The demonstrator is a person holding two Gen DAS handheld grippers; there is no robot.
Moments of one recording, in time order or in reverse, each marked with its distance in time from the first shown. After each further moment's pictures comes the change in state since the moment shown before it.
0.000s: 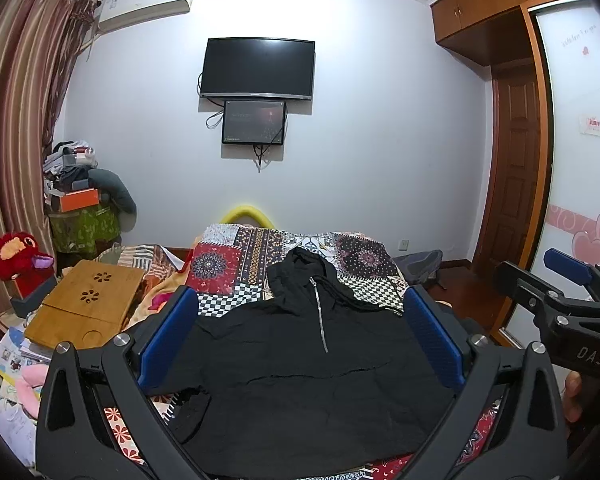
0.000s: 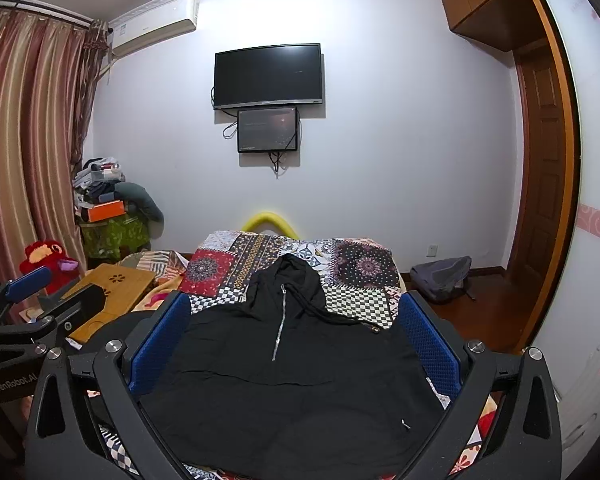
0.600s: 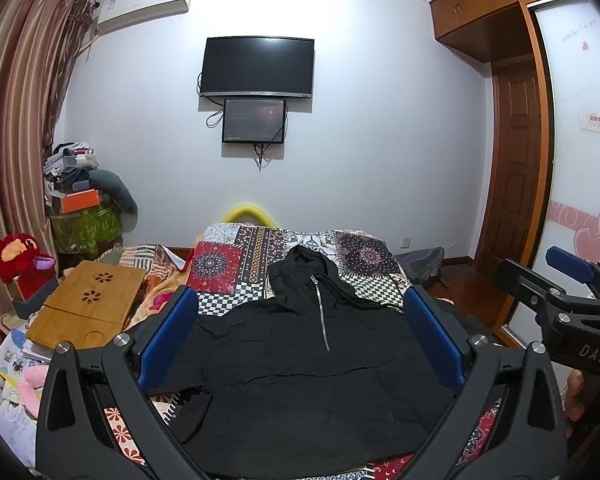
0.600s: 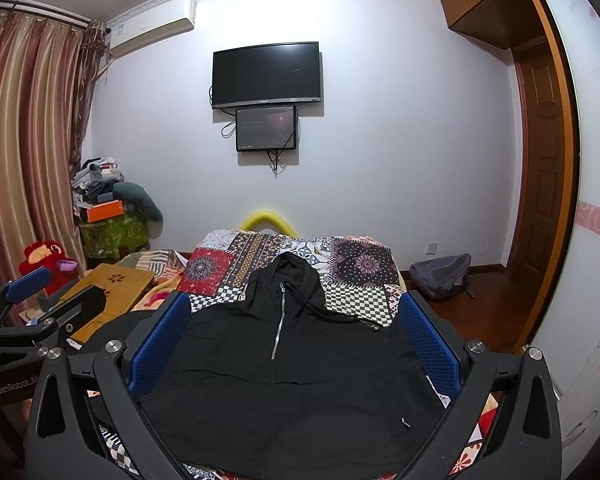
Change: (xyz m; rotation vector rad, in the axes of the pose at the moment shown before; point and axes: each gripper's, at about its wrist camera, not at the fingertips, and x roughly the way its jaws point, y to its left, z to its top) left arm 0.006 -0.007 -0.002 0.011 0.003 0.009; right arm 0.002 -0.004 0.002 0.010 0.010 0.003
